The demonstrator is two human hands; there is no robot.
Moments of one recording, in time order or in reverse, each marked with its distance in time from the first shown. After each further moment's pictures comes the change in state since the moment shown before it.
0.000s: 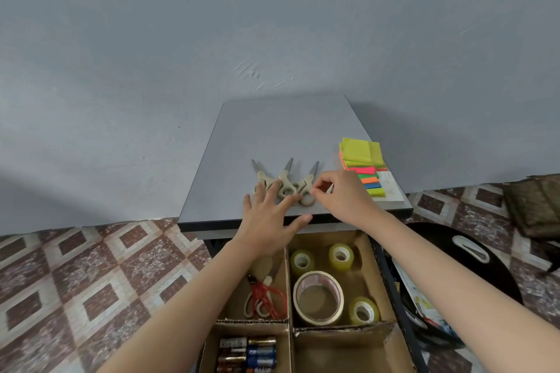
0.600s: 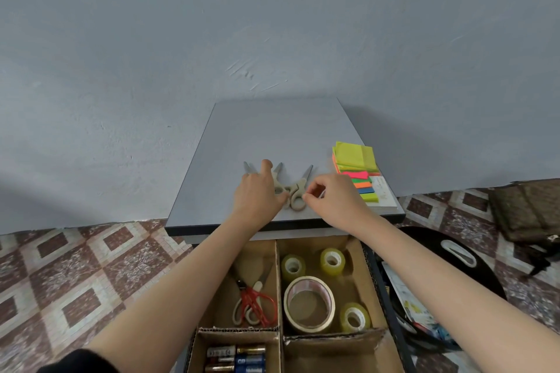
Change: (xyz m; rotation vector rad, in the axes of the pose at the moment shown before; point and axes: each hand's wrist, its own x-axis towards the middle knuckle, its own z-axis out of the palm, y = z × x) left_hand 0.039 0.007 -0.026 -0.201 0.217 -0.179; right_hand 0.001 -0.006 -0.002 -0.054 -0.029 0.057
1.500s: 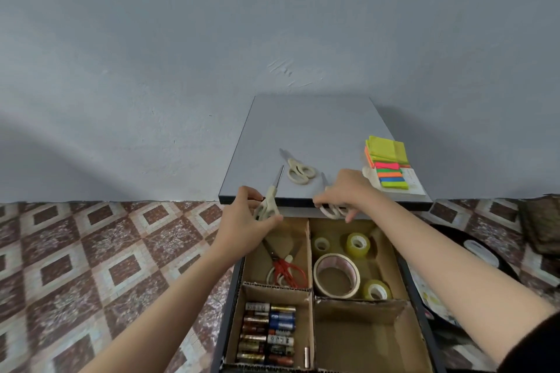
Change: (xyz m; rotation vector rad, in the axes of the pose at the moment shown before) left_hand -0.123 -0.053 -0.059 -0.507 0.006 -0.241; right_hand -0.010 -0.054 0.011 -0.185 -0.318 0.384
